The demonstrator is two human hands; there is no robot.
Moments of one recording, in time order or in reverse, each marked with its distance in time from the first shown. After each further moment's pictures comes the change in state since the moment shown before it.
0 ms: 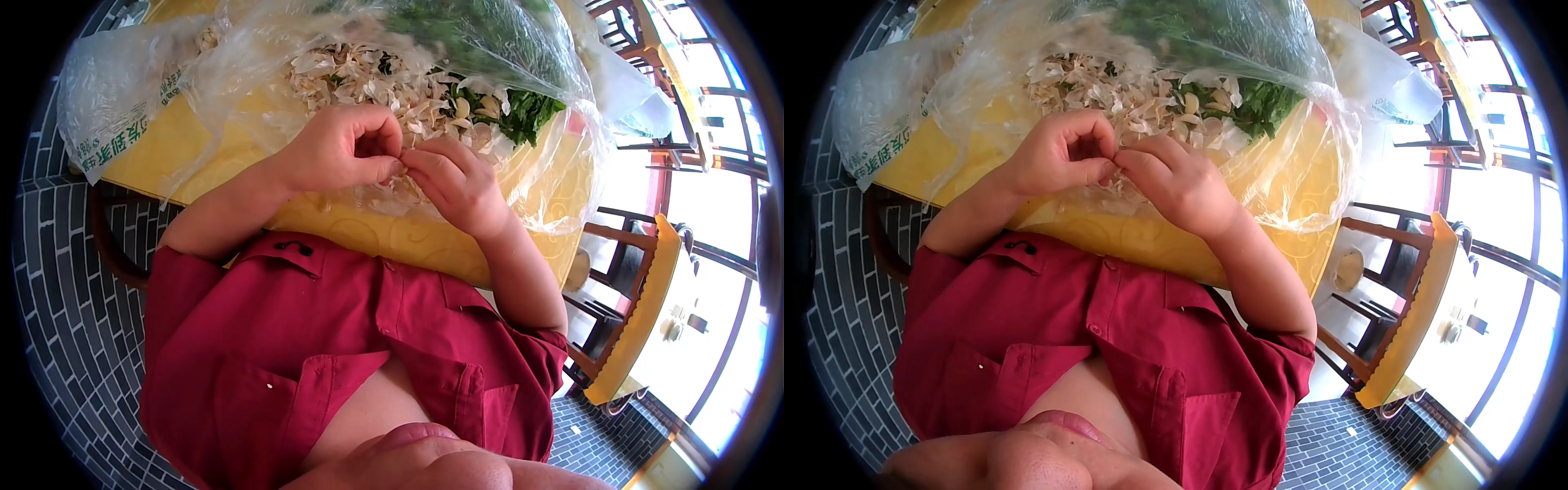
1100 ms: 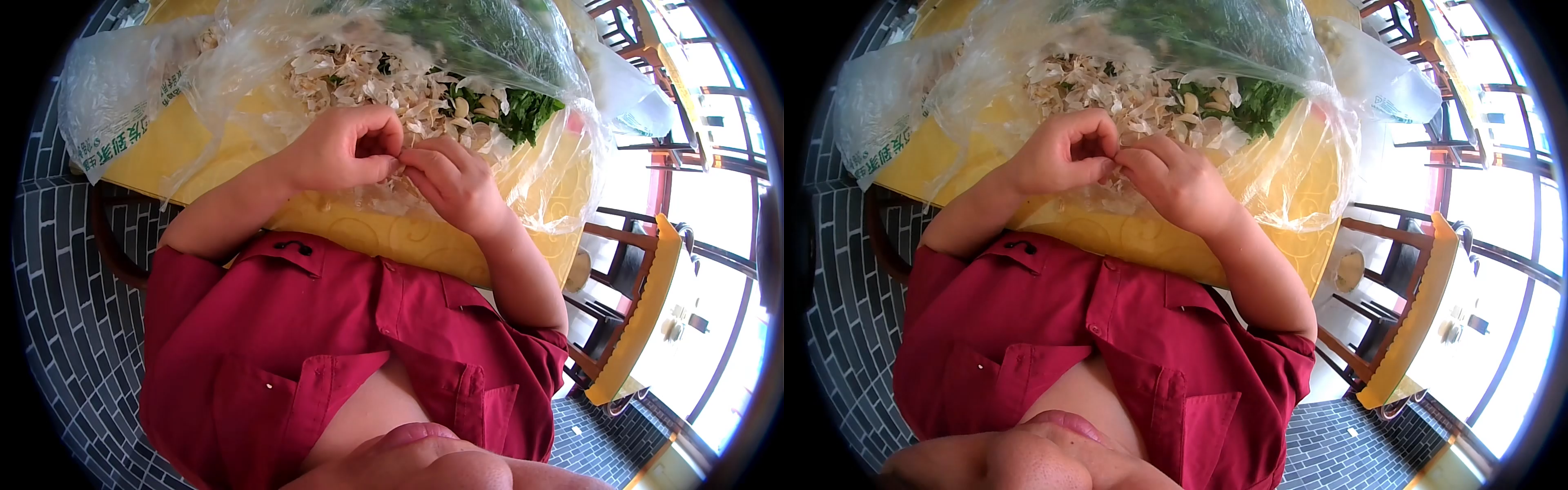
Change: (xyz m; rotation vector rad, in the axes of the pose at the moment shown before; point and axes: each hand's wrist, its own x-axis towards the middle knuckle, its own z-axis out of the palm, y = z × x) left_hand 0.002 -0.003 -0.001 0.178 0.008 0.022; right_hand 0.000 -0.001 0.002 0.013 -0.034 0.047
